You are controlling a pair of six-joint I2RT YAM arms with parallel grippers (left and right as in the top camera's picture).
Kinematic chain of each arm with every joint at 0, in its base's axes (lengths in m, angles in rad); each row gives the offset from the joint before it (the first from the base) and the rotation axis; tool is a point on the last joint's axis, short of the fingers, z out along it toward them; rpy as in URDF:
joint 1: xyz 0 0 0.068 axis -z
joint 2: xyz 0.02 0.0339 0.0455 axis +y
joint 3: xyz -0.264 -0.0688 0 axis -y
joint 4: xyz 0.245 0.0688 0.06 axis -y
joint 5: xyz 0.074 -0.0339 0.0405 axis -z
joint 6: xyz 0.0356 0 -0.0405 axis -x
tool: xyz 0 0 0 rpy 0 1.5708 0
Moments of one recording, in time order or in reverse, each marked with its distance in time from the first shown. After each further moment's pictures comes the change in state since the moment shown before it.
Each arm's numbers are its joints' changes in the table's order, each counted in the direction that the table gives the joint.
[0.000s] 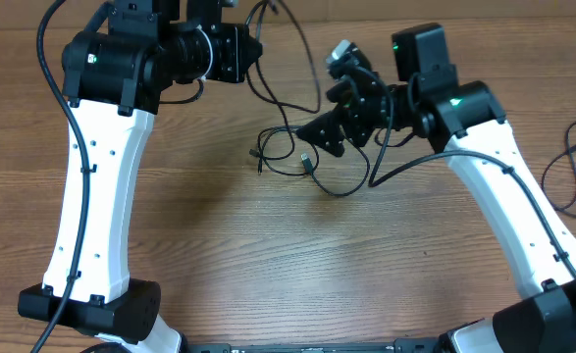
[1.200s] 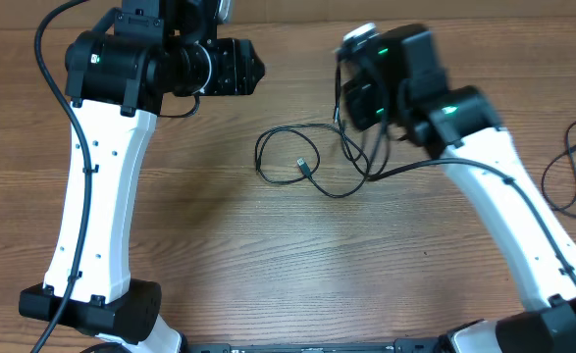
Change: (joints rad) left arm 0.006 0.001 0.000 -0.168 -0.206 0.069; right arm 0.002 -0.039 0.030 -0.010 0.660 -0.230
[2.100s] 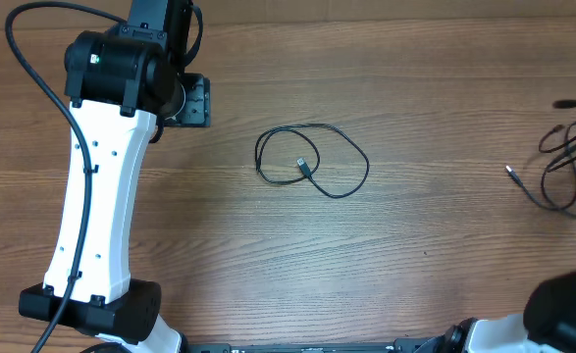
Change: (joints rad) left arm 0.000 0.000 0.000 -0.290 -0.529 -0.015; right arm 0.827 0.079 0.047 -0.017 0.262 -0.177
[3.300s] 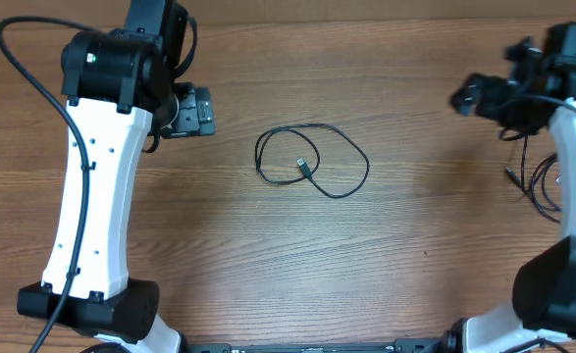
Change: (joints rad) left arm -0.036 0.000 -0.051 -0.076 0.014 0.113; right arm -0.304 0.053 -0.006 -0.281 -0.467 0.052
